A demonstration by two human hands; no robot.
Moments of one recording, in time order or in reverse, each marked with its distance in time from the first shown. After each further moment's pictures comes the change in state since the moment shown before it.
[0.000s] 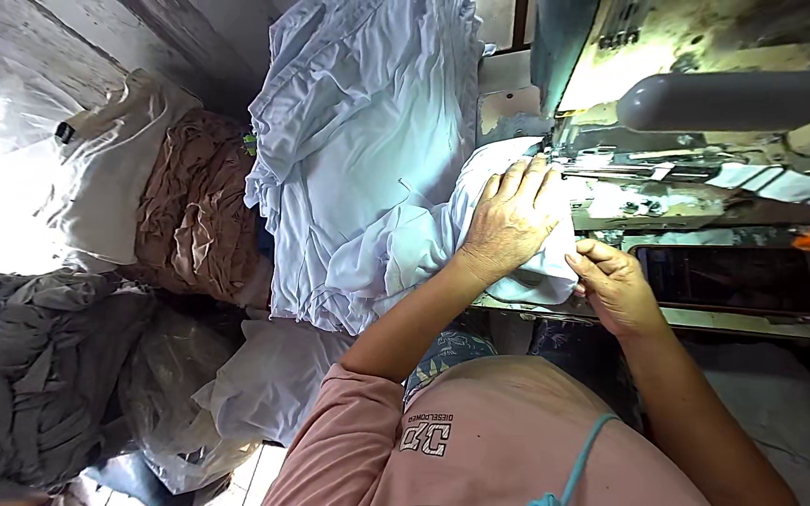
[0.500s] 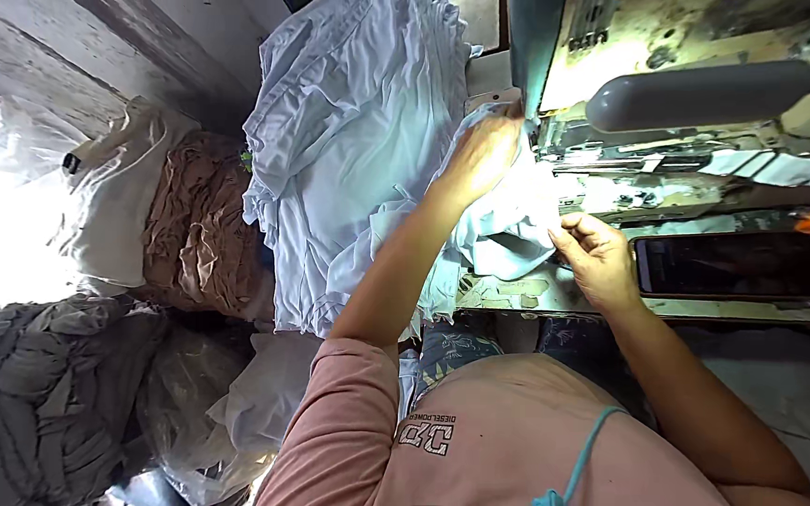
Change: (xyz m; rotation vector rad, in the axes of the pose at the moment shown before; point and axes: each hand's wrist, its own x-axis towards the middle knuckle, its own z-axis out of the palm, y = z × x) left_hand 0.077 -0.059 -0.018 -0.299 -0.313 -0.066; right_hand 0.023 0.000 0.017 -0.298 0.088 -0.221
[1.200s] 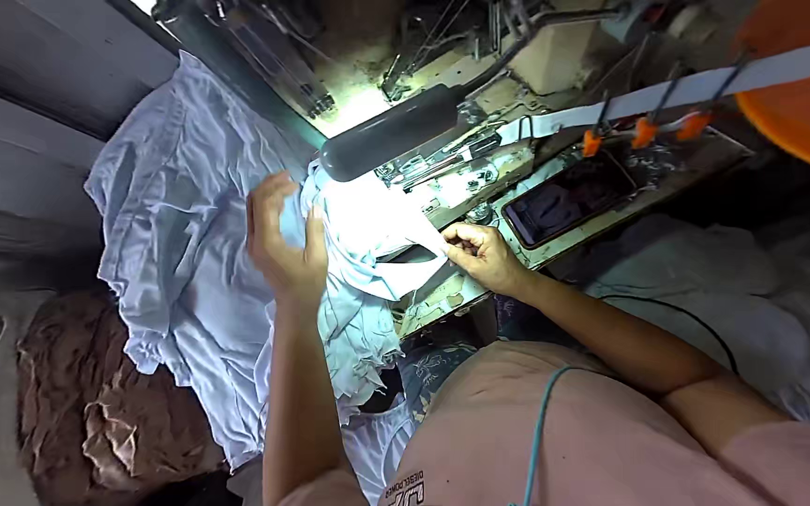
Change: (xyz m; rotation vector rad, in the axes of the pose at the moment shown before) left_hand -0.073 -0.035 -0.021 -0.153 0.354 0.076; right_hand -0.022 0.011 -0.004 -0.114 0.060 -0.082
